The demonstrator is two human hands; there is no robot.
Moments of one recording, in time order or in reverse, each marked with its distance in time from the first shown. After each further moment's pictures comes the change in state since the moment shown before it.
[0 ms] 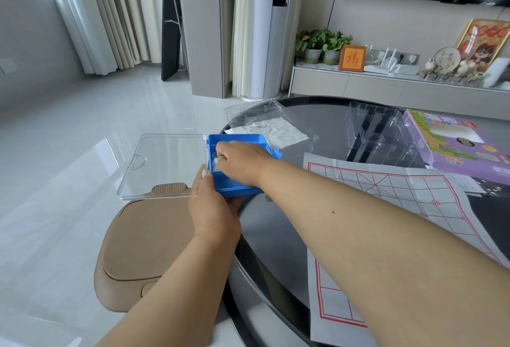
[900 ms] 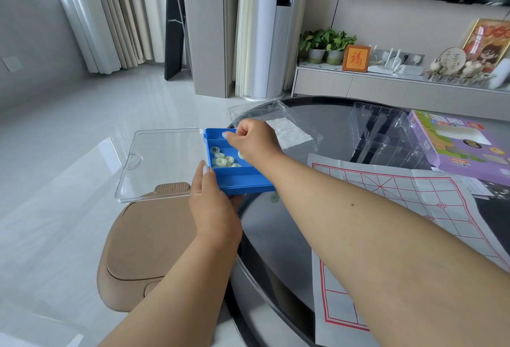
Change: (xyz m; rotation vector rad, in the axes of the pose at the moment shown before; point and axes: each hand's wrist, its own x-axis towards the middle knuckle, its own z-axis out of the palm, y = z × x) left_hand -0.006 0.006 0.006 0.044 0.036 0.087; right_hand 0.014 0.004 -0.006 0.560 0.428 0.220
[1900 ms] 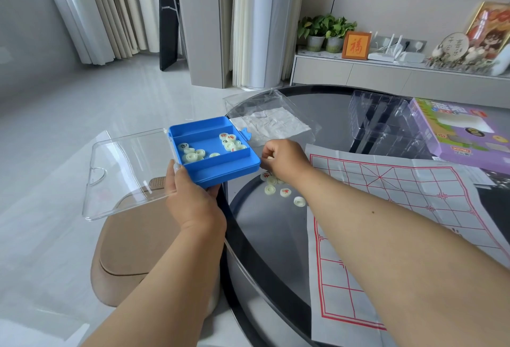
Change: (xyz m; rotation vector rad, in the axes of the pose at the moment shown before) left_hand 0.019 0.001 -0.007 -0.138 0.231 0.056; right_hand -0.014 0.081 -0.027 -0.248 -0.138 0.035
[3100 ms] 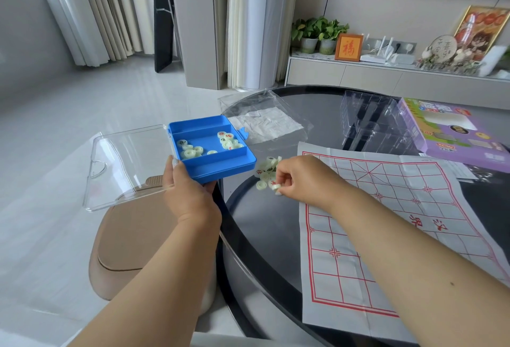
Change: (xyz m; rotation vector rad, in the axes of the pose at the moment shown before) left_hand -0.002 0.000 0.000 0.019 -0.028 -0.001; right_hand -0.073 0.004 -0.044 -0.297 -0.146 -0.194
